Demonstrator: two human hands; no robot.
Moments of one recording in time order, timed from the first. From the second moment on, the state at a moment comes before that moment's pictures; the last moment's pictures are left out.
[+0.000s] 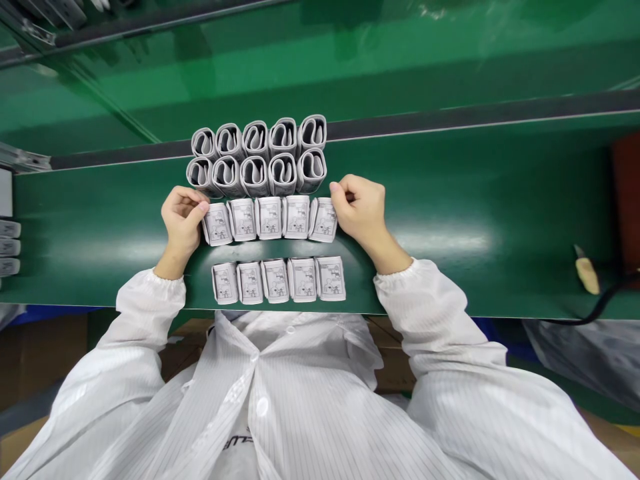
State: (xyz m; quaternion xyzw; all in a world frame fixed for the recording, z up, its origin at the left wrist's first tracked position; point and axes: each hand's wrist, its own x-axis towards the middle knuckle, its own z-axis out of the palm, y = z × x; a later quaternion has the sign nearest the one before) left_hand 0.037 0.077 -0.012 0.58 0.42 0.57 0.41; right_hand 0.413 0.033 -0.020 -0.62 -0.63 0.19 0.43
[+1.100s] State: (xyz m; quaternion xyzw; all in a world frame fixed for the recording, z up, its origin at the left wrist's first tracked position) left_hand 0.035 0.076 -0.014 0.56 0.41 0.56 0.44; right_hand 0.413 0.031 -0.021 -0.61 -0.64 0.18 0.43
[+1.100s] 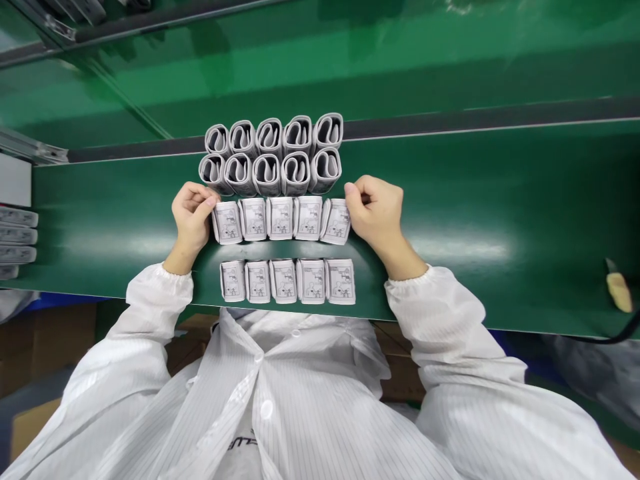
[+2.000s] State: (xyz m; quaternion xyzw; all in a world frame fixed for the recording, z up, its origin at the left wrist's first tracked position) left_hand 0.038 0.075 -0.011 0.58 0.42 0.56 0.42; right_hand 0.415 0.032 -0.027 -0.59 -0.64 0.17 0.46
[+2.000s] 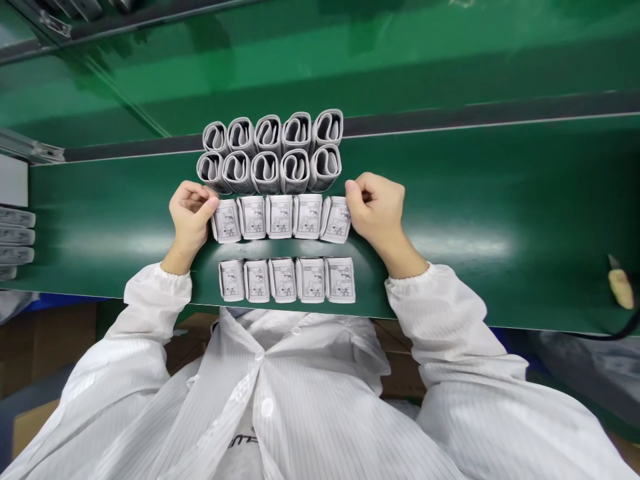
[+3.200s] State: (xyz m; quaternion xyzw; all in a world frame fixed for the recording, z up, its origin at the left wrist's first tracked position) left_hand 0.038 0.078 -0.009 0.58 0.47 0.55 0.37; right_hand 0.413 0.033 -0.025 -0.58 -0.65 0.15 0.48
